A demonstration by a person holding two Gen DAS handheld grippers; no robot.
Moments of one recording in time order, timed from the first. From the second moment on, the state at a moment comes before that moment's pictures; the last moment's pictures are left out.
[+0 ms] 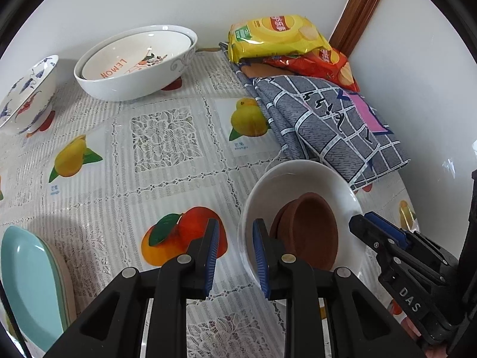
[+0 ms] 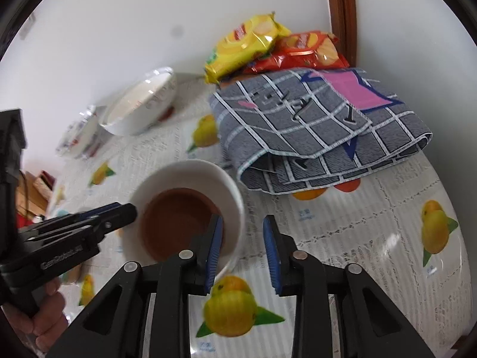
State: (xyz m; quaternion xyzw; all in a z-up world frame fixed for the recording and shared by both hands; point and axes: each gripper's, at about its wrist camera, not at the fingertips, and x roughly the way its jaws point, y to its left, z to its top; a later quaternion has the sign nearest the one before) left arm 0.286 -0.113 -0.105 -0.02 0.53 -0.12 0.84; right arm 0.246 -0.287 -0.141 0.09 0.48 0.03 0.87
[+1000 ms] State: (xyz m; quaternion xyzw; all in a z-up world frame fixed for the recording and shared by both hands) left arm 0.298 -0.127 -0.130 0.00 0.53 -0.12 0.84; right arm 0.260 -0.281 -0.165 0.04 0.48 0.01 0.88
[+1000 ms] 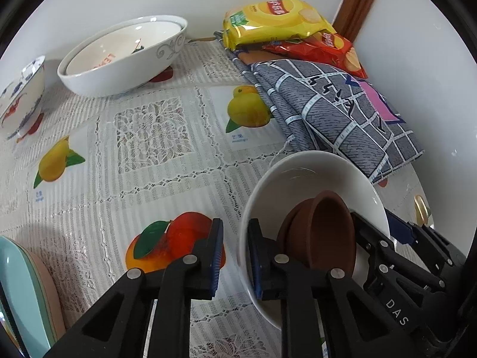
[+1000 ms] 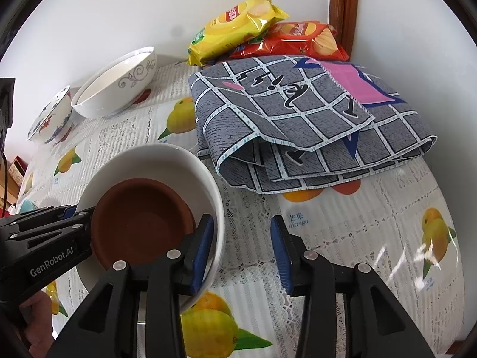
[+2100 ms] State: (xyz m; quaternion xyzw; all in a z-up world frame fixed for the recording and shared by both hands) left arm 0.300 -0.122 -0.133 -0.03 0.54 -0.12 0.83; right arm 0.261 -0.279 -0.166 0.11 0.47 0.02 0.88
